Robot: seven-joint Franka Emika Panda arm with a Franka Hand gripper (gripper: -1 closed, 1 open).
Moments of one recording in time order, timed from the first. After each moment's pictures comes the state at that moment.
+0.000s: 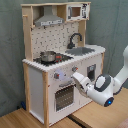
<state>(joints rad) -1.19 -0.37 2.40 -2.22 -1.66 1.85 1.25</state>
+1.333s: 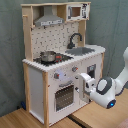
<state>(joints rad) -1.20 -0.37 2.39 -2.30 -1.68 1.85 1.74</state>
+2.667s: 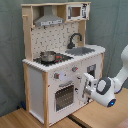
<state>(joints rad) -1.25 -0.37 2.38 -2.38 -1.79 1.88 2.13</state>
